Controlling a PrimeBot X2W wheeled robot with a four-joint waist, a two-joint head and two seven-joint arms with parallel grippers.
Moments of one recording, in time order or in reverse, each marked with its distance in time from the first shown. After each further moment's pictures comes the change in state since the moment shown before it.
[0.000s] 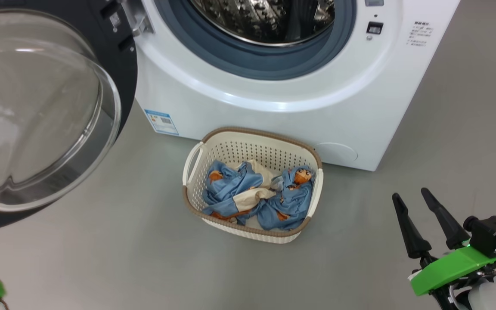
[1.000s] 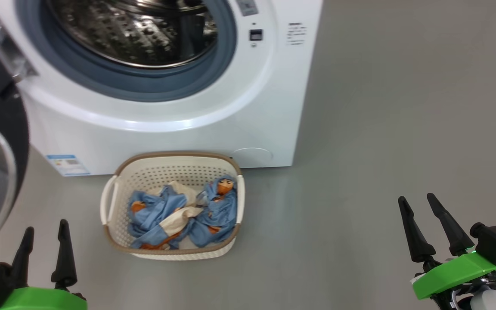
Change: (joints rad) left arm 0.206 0.024 -0.434 -0.241 -0.059 0.000 0.000; right arm 0.044 0.038 -0.049 -0.021 0.002 0.000 0.000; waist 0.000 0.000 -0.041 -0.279
